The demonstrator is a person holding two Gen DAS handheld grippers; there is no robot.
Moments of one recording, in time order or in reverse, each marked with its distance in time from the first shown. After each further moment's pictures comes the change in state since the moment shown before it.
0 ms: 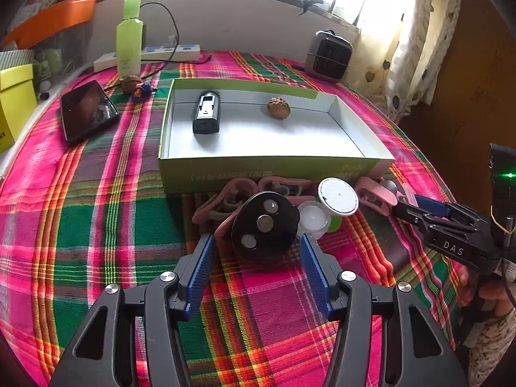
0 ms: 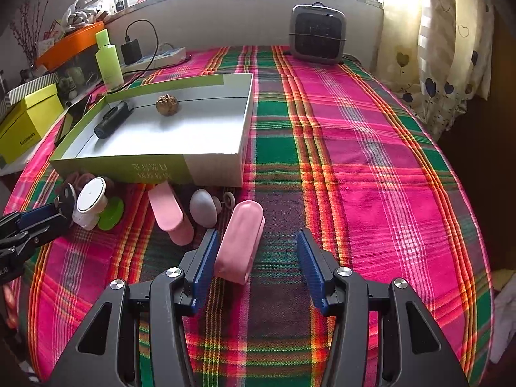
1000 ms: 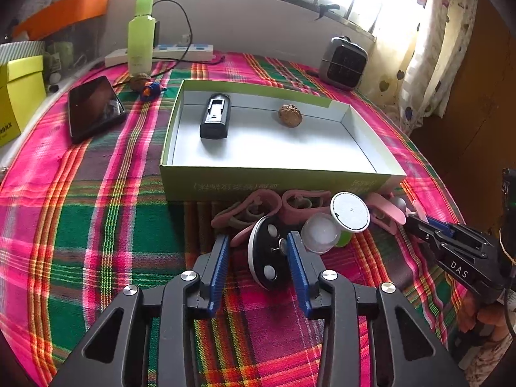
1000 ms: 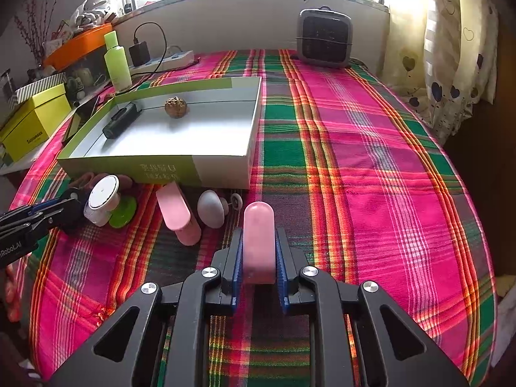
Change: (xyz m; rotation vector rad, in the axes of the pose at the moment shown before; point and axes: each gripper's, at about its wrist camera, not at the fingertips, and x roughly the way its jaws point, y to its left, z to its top) left arm 0.006 0.002 0.008 -0.066 -0.015 0.043; right arm -0.003 0.002 0.000 -0.011 -0.019 0.038
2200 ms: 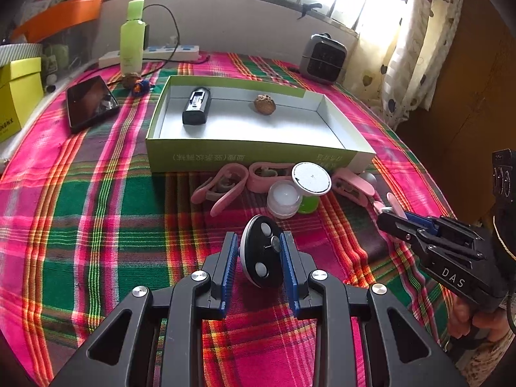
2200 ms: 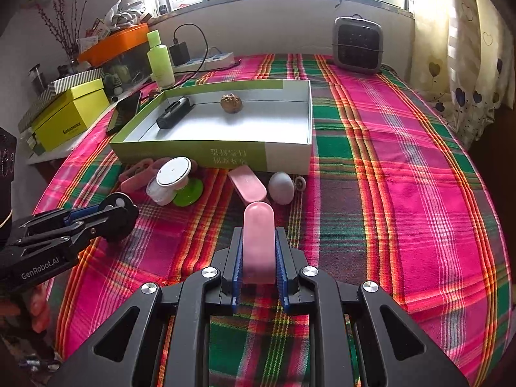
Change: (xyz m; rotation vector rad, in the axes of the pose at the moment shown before) left arm -0.022 -0.017 -0.024 0.032 -0.007 -0.036; right arm -0.025 0.030 -0.014 -0.035 -0.016 0.133
